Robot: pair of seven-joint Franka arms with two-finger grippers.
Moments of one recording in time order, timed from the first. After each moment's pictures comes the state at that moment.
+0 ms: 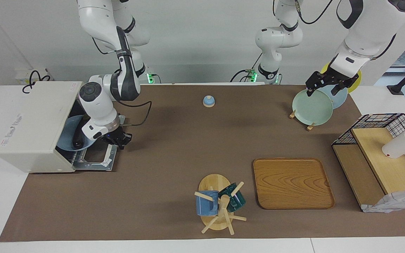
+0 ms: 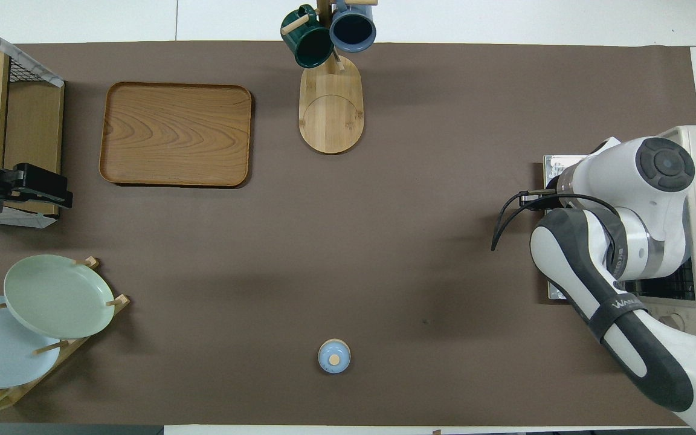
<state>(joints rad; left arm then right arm) 0.01 -0.02 -0.10 -1.59 -0.03 1.50 -0.07 0.13 0.18 -0.08 -2.09 0.02 2.27 0.08</state>
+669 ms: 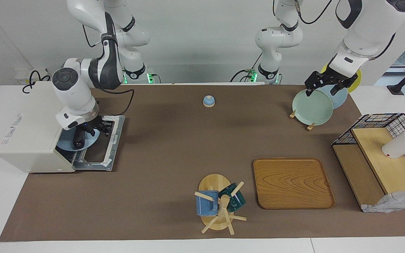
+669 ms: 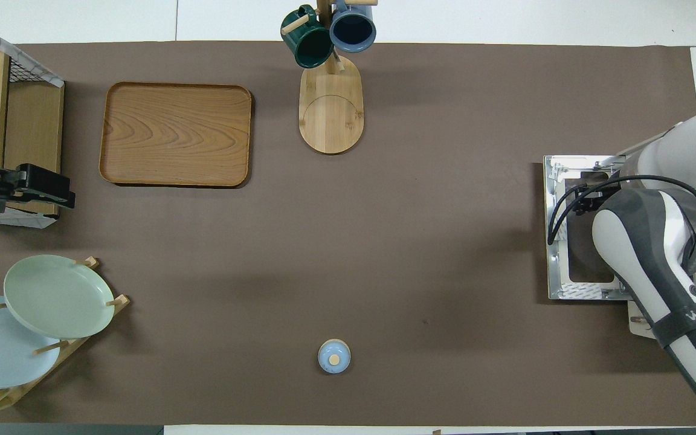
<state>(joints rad) 0.00 -0.02 -0.11 -1.59 -0.03 1.50 -0.07 0.05 0.10 -0.11 -2.02 -0.10 2.02 0.05</state>
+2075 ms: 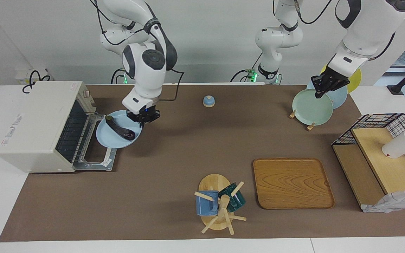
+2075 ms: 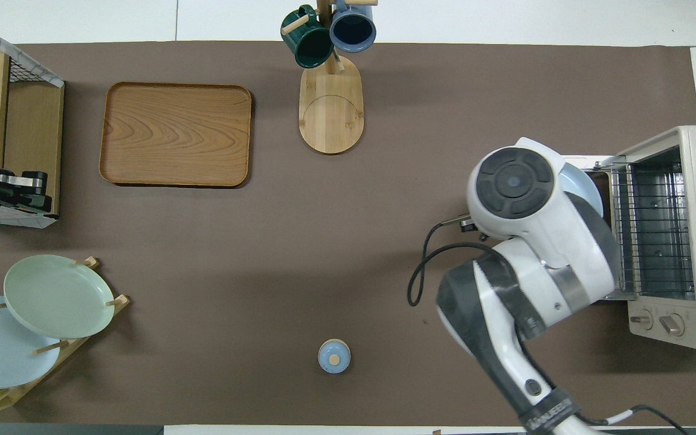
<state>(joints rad) 0.00 -0.02 -0.11 -1.59 -0.03 1.50 -0.06 0.53 0.09 -0.08 -1.92 -0.29 1.87 0.41</state>
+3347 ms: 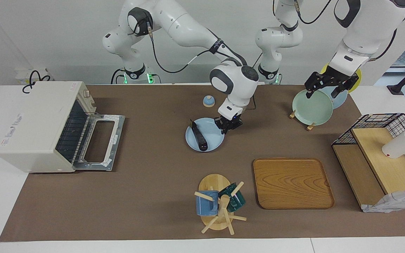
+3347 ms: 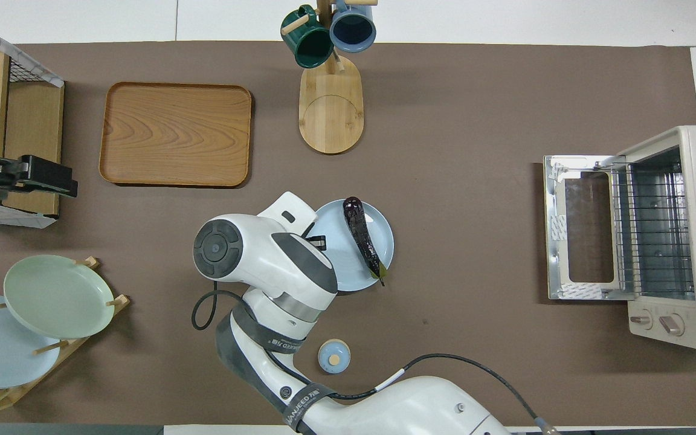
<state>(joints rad) 0.00 -0.02 -0.11 -1.59 -0.03 1.56 -0.05 0.85 0.62 -0.07 -1.38 -0.15 1.94 0.83</state>
